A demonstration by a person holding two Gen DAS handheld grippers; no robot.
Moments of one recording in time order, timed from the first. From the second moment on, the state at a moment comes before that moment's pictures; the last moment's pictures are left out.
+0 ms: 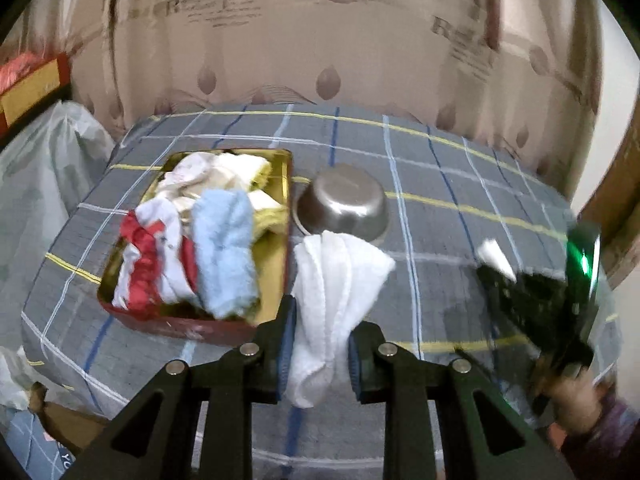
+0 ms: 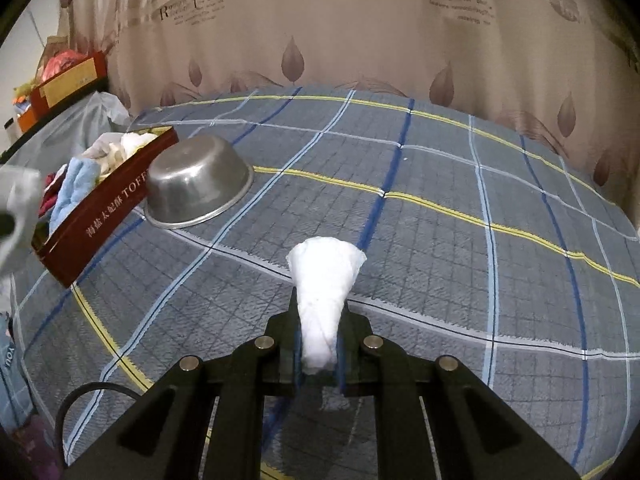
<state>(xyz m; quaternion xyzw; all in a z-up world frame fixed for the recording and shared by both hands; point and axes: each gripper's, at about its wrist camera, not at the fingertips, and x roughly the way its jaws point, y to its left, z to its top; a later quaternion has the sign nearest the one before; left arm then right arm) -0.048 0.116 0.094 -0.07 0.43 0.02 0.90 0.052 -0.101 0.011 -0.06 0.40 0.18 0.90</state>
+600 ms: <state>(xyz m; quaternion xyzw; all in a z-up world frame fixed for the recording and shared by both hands) 0.095 0.195 0.083 -0.07 0.47 0.05 0.88 0.054 -0.104 0.009 -0.05 0.40 0.19 0.89</state>
